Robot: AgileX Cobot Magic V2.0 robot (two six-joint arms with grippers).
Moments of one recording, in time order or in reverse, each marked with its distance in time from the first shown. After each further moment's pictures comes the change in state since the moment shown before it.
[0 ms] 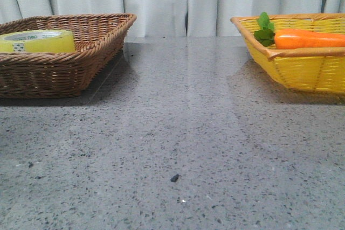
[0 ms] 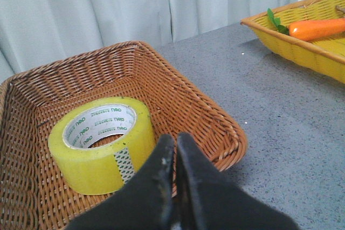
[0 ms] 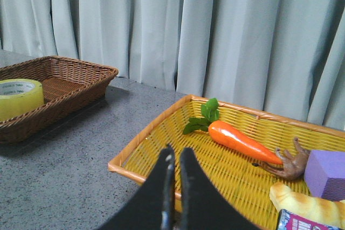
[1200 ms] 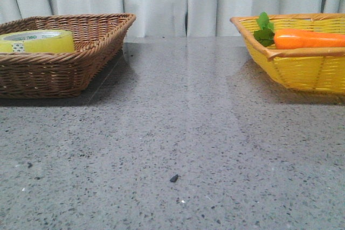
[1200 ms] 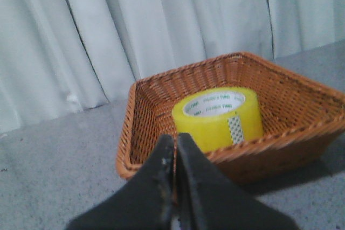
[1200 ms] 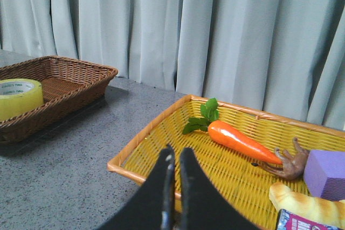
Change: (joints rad) left arm 0.283 -0.460 0.315 0.090 -0.065 0.022; right arm 0.000 -0.002 0.001 -0.002 -0.002 0.000
